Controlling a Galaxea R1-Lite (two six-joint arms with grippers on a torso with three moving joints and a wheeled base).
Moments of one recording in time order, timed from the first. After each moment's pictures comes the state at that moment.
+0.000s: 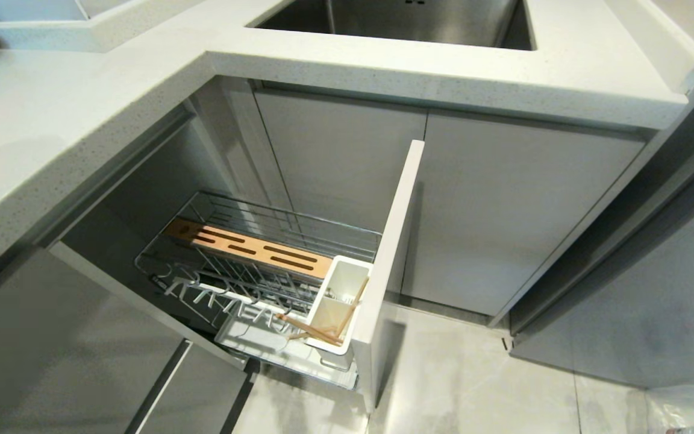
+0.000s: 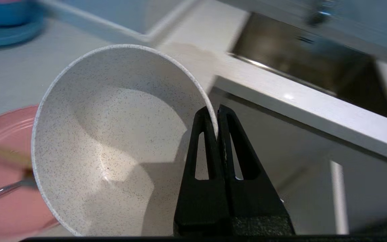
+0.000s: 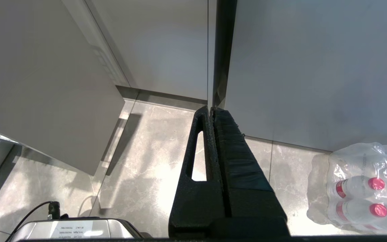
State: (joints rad) left arm 0.38 0.95 -1.72 0.52 -0.34 -0.26; right arm 0.00 0.00 0.00 0.00 -0.02 0.05
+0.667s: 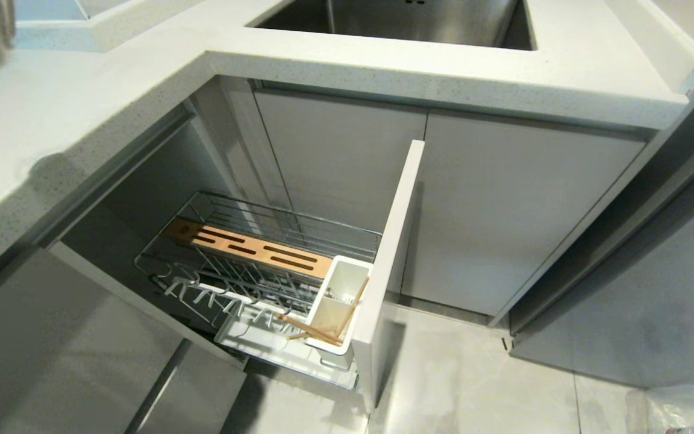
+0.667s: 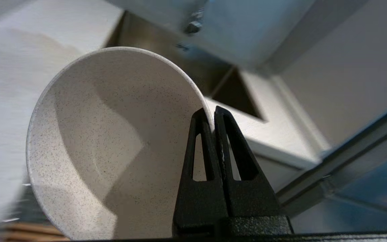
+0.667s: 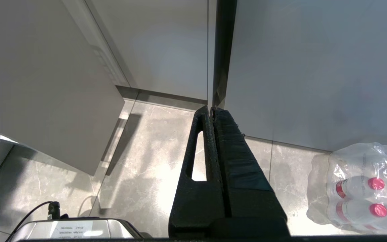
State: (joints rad) left arm -0.32 1.02 -1.31 -0.11 -0.07 -0.37; right arm 0.00 0.00 0.00 0.00 -0.02 0.05
